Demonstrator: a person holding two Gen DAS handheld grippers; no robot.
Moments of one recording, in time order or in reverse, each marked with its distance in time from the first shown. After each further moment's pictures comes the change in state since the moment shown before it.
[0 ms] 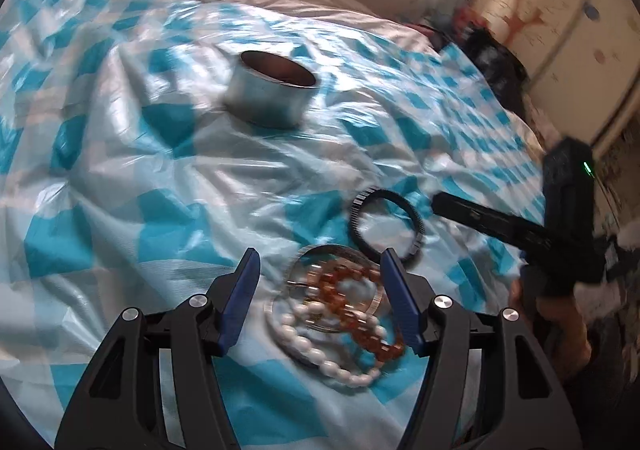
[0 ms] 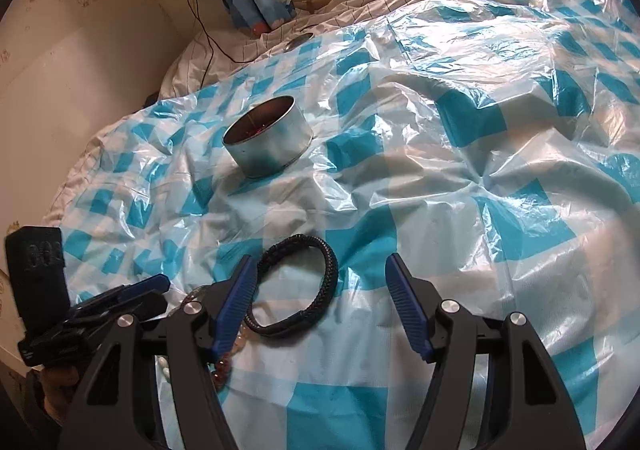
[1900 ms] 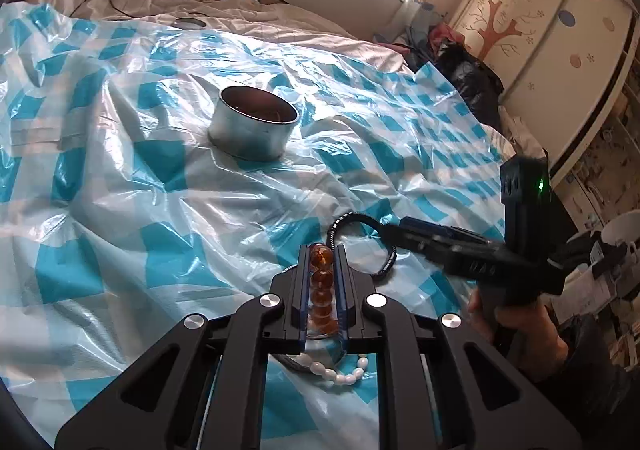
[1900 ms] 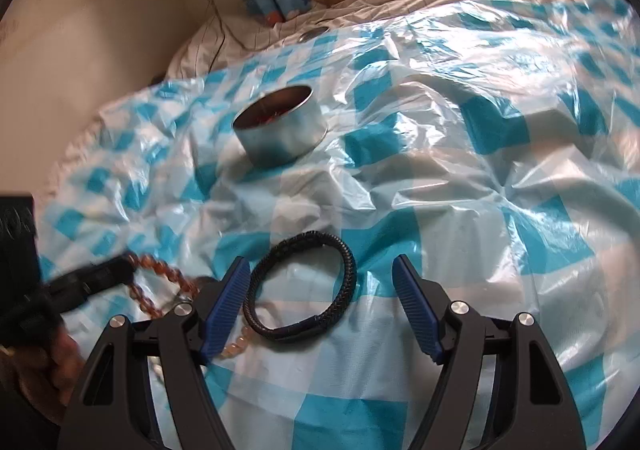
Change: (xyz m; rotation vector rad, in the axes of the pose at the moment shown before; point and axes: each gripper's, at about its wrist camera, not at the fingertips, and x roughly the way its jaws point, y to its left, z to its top) left arm -0.028 0.004 0.008 0.003 -0.083 -0.060; right arm 0.017 0.020 -0.003 -0.123 0.033 -0.068
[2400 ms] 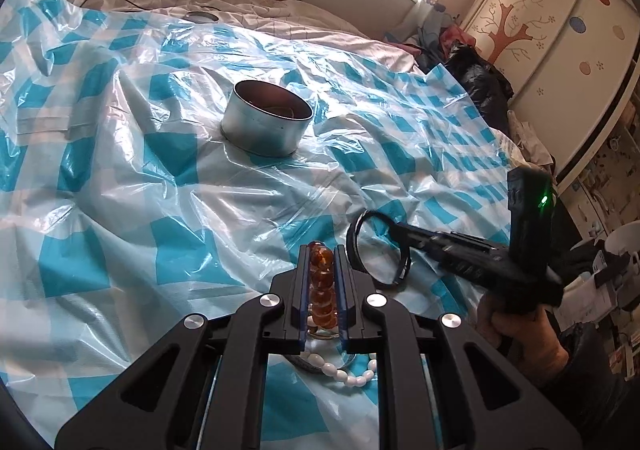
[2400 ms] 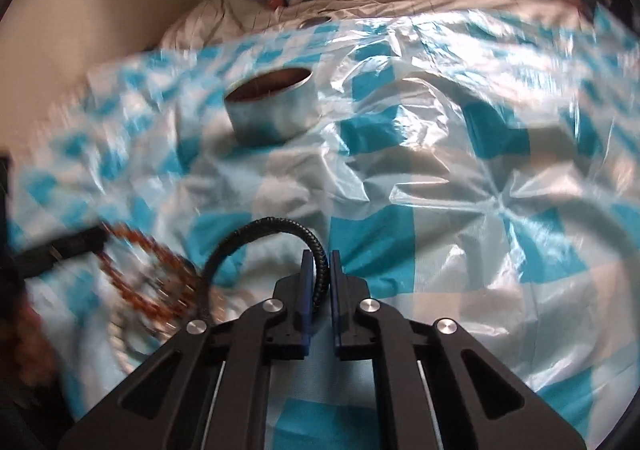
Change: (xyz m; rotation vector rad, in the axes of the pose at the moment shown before) left arm 0.005 0.006 0.000 -0.032 0.009 0.020; right arm -0.002 -0.017 -0.001 0.061 -0.018 0.057
